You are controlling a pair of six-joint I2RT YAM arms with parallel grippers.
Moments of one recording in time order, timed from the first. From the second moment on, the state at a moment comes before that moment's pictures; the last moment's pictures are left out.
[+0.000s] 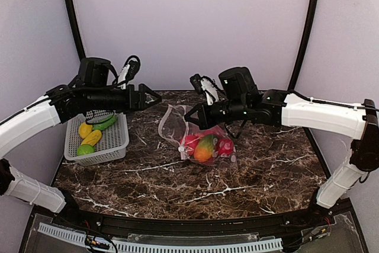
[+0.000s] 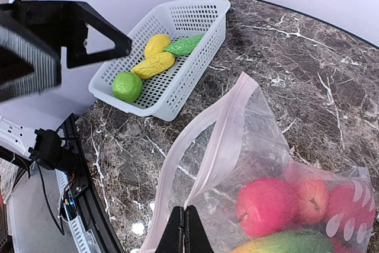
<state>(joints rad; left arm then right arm) -0.67 1.24 1.18 -0.42 0.26 -0.53 0.96 1.57 1.33 -0.25 -0.20 0.35</state>
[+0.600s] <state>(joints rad) -0.05 1.08 0.93 -0.74 0.21 -0.42 0.96 1.57 1.33 -0.25 -0.19 0.35</state>
